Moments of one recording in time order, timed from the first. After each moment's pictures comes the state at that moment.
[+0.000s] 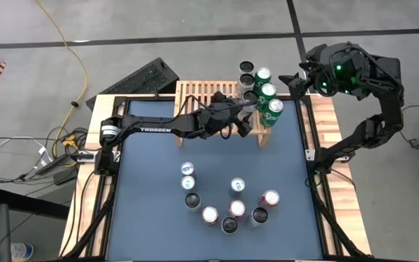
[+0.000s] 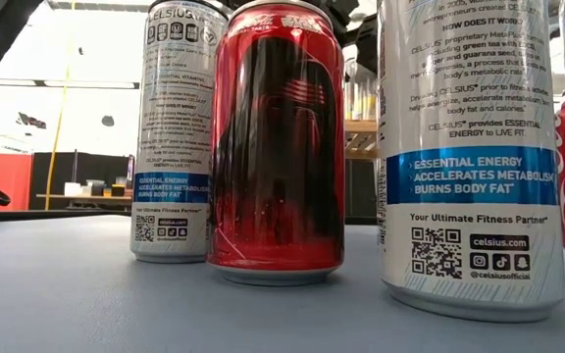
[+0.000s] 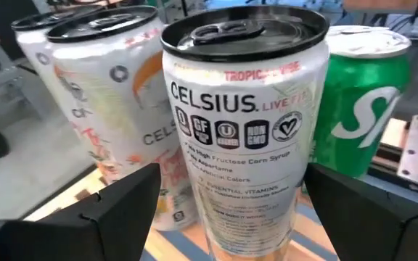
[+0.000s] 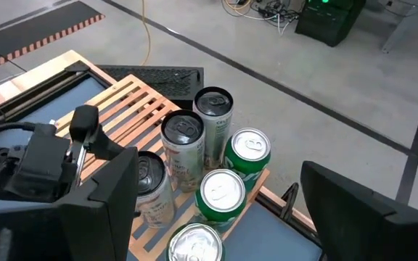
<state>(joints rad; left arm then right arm) 0.14 1.99 1.71 0.08 -0.59 0.01 -0.29 1.41 2.33 -1.57 0.52 0.33</state>
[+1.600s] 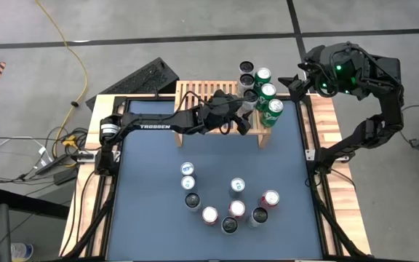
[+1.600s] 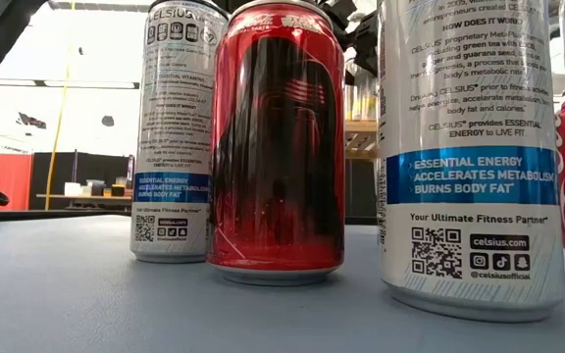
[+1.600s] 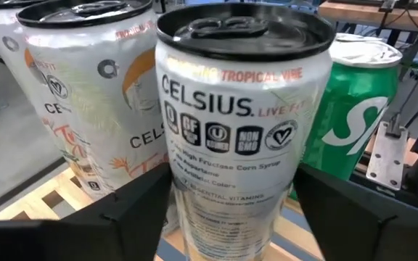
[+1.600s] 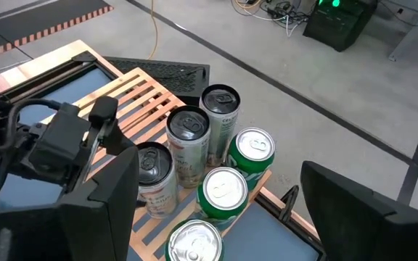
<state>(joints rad) 0.17 1.99 1.71 0.07 -0.45 -0.06 -0.29 1.41 2.33 -1.57 0.49 0.28</state>
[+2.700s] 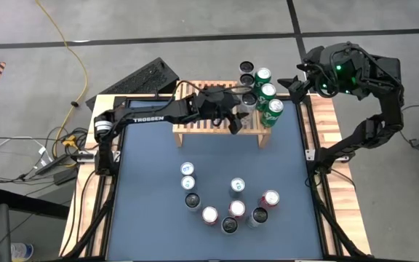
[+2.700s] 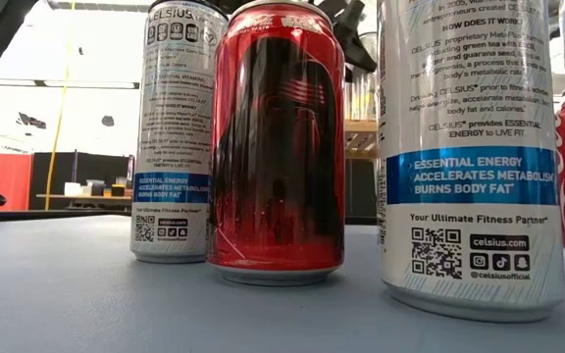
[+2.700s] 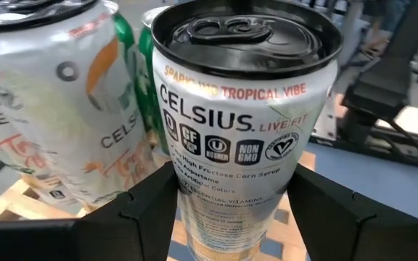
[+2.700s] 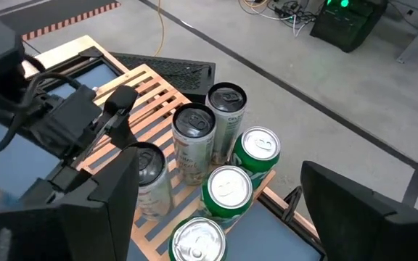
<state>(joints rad) 0.26 1.92 1.71 -0.09 -0.10 -0.02 -0.30 1.41 2.33 -1.57 0.47 0.26</state>
